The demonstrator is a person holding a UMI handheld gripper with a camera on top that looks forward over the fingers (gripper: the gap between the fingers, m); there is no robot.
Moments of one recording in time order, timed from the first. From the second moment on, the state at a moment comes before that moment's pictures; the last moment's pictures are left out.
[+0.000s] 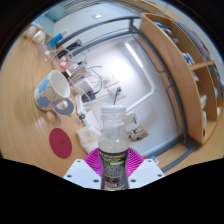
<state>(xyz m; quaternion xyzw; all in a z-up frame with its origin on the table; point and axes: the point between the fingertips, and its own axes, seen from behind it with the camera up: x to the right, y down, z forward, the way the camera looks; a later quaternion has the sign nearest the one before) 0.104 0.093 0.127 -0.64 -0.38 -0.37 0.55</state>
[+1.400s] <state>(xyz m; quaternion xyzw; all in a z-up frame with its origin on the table) 0.017 0.115 0.126 -0.77 -0.21 0.00 0.61</state>
